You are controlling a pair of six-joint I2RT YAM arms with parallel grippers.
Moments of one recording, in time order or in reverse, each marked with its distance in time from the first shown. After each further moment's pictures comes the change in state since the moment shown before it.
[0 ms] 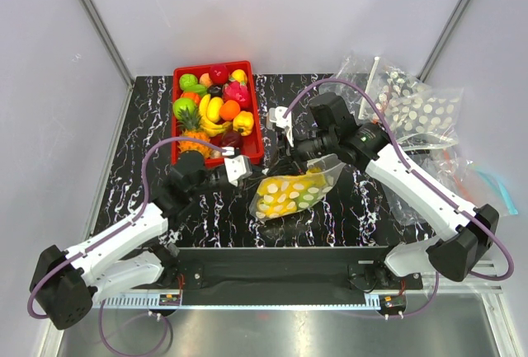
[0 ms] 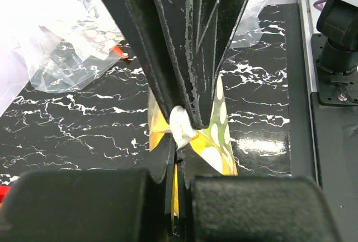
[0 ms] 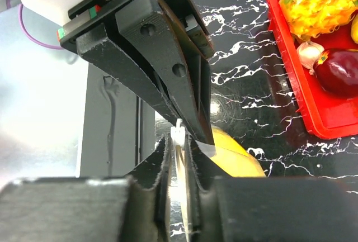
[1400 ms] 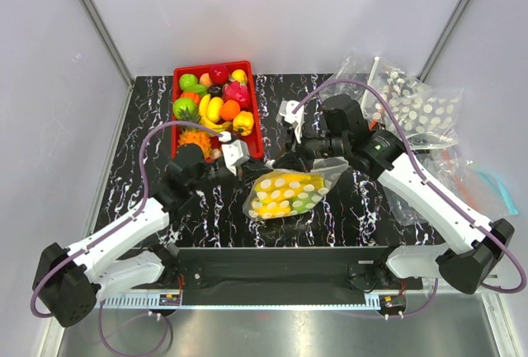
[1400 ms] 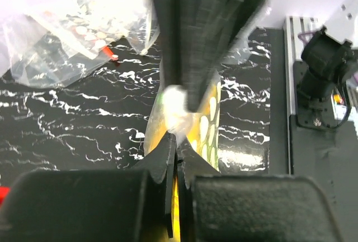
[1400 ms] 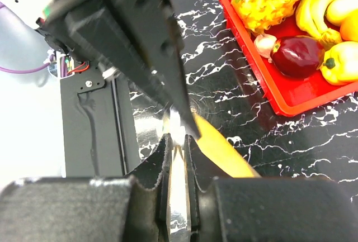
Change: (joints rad) left arm 0.028 0.034 0.053 0.010 0.022 -0.166; right arm 0.000 -0.091 -0.030 0.053 0.176 0.104
